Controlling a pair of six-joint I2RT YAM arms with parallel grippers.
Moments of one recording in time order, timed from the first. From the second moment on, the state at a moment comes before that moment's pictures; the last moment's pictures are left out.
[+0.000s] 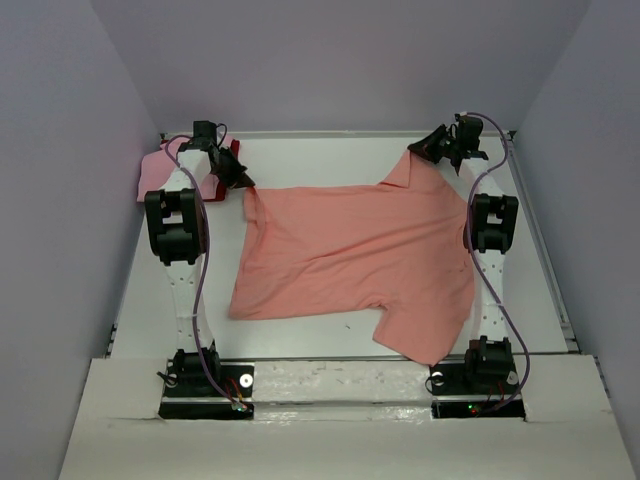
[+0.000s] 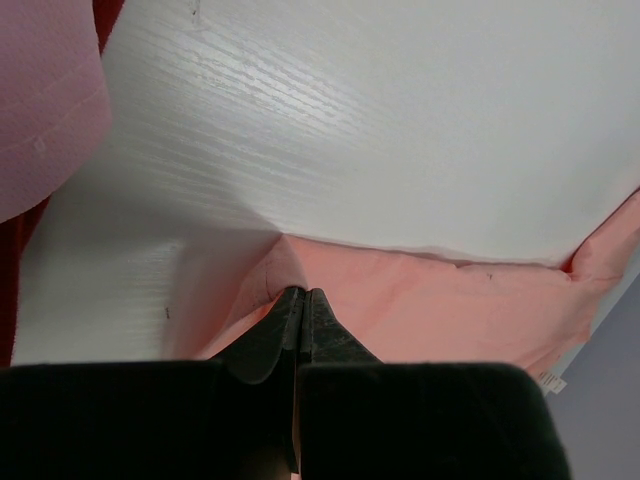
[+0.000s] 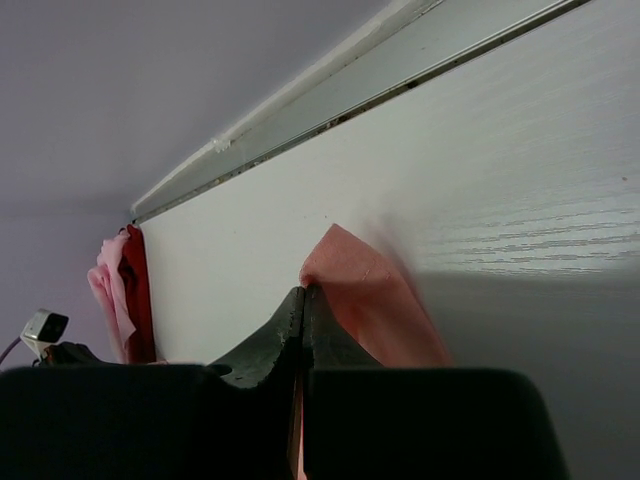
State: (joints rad) left arm 0.03 2.34 1.97 -0.66 0.41 -0.63; right arm -0.08 2.82 2.51 -0.16 -0.64 0.83
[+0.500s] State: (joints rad) left arm 0.03 2.34 1.97 -0.66 0.40 -0.62; right arm -0.09 2.80 2.48 -0.17 -0.64 0.81
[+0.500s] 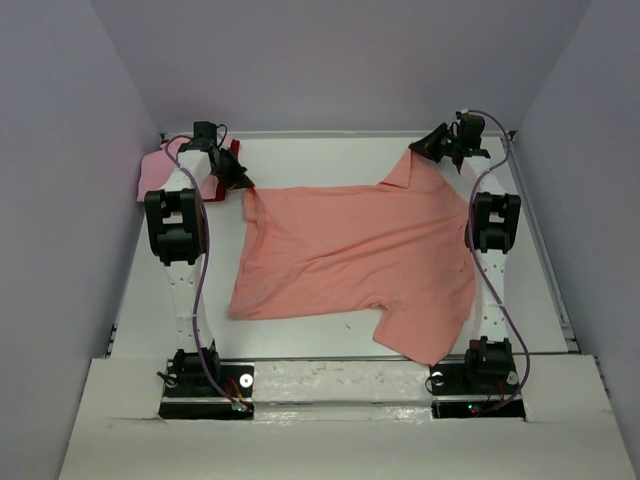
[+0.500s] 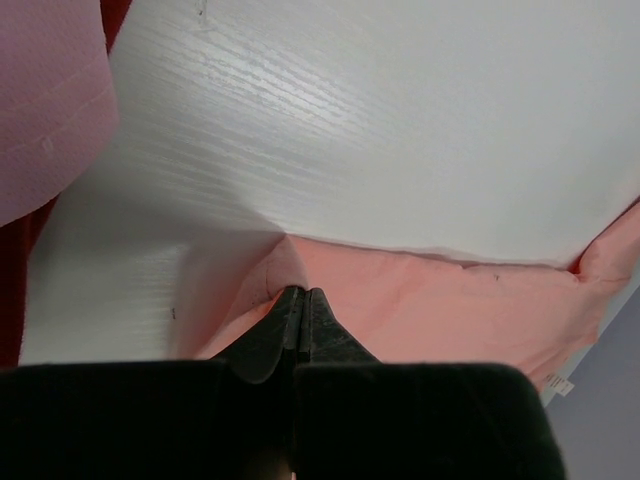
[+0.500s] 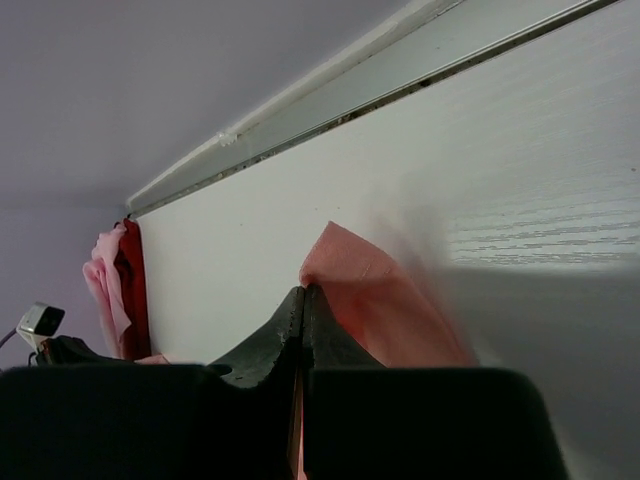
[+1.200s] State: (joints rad) left arm 0.03 2.26 1.89 -0.66 0.37 -0.61; right arm -0.10 2.54 2.29 -0.20 -0.69 0.71
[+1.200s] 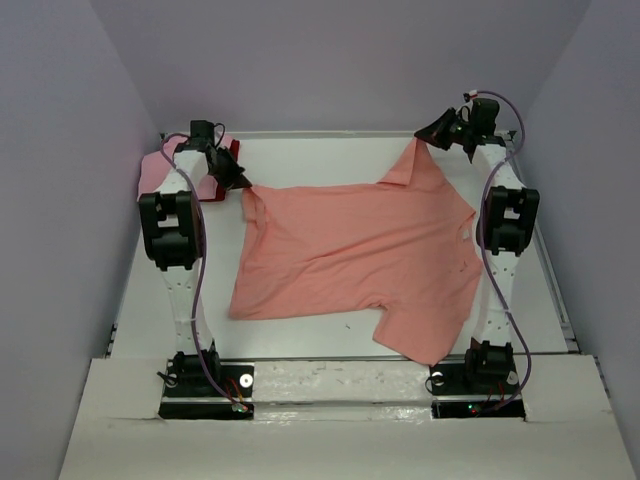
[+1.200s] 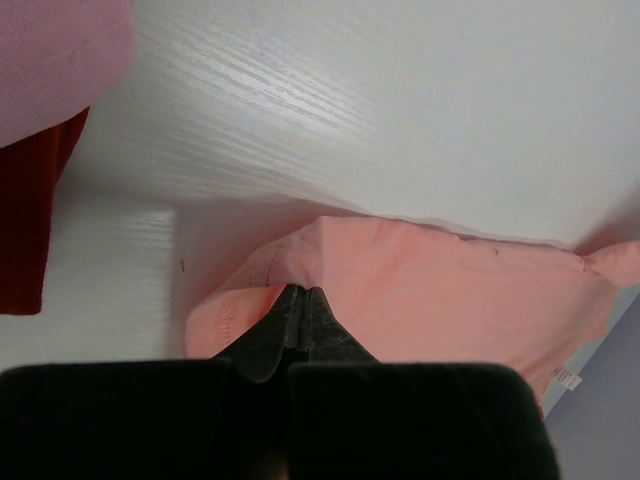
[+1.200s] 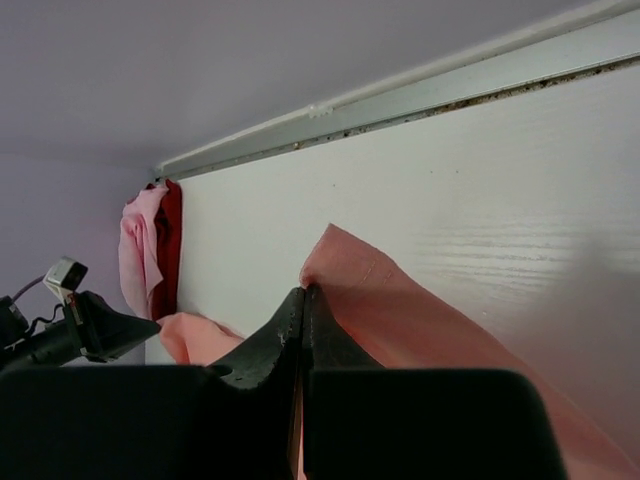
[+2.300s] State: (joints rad) left arm 0.05 2.17 1.86 -0.66 0.36 -0.56; right arm -0.21 2.25 2.06 -0.30 -0.71 0.61
